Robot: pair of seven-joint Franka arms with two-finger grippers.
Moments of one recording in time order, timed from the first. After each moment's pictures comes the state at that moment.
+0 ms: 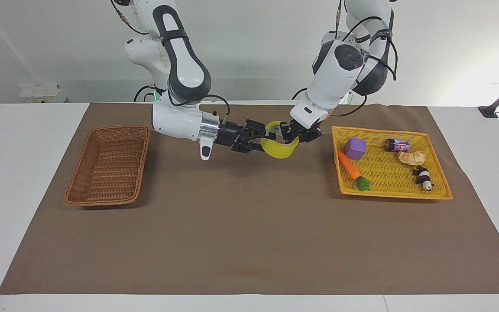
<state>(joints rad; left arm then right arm) -0.58 0.06 0.00 -1.87 -0.25 2.01 -0.40 0.53 0.18 -0.13 -1.99 1.51 2.10 -0.40</state>
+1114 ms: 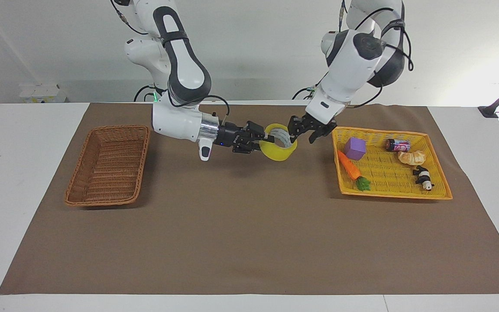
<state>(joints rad) -0.50 0.01 0.04 -1.75 -0.23 1.82 -0.48 0.53 0.18 -0.13 -2.00 1.49 2.10 -0.43</state>
